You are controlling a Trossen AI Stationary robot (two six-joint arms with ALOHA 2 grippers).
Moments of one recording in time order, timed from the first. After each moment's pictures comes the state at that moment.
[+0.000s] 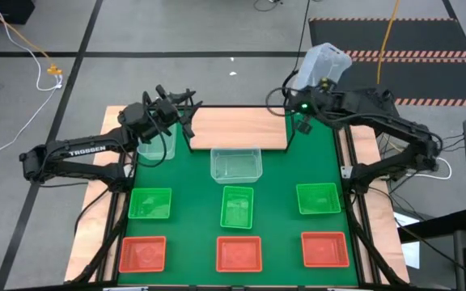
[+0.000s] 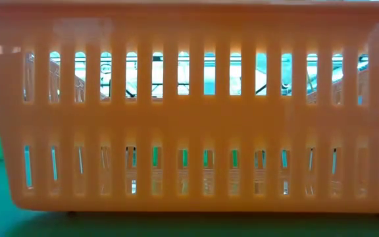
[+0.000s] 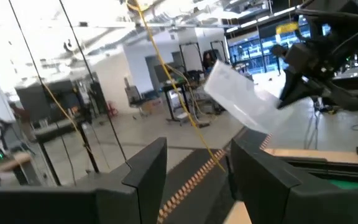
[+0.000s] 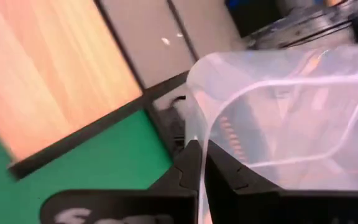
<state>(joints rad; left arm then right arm) 0.41 1.03 0.71 0.50 -0.16 0.28 -0.38 1.31 1.43 -1.14 0.72 -0.19</state>
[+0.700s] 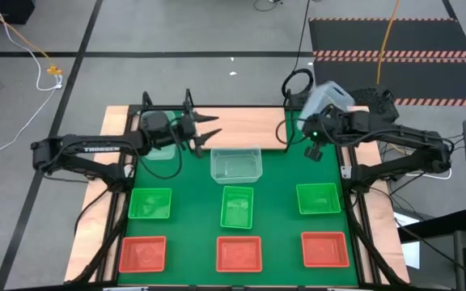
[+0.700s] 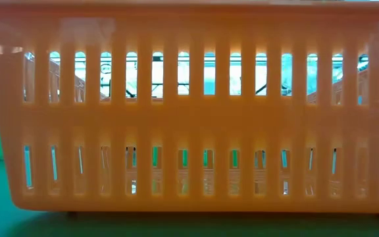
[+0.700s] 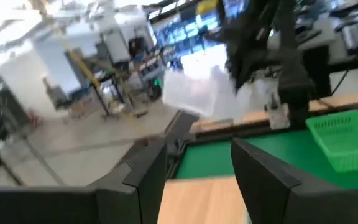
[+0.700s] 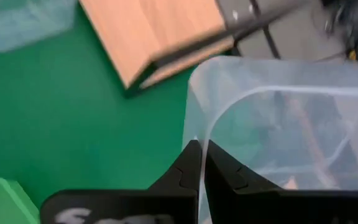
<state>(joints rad) 0.29 1.20 0.70 0.55 0.05 0.37 -0.22 1.12 1.17 -1.30 0.48 0.13</state>
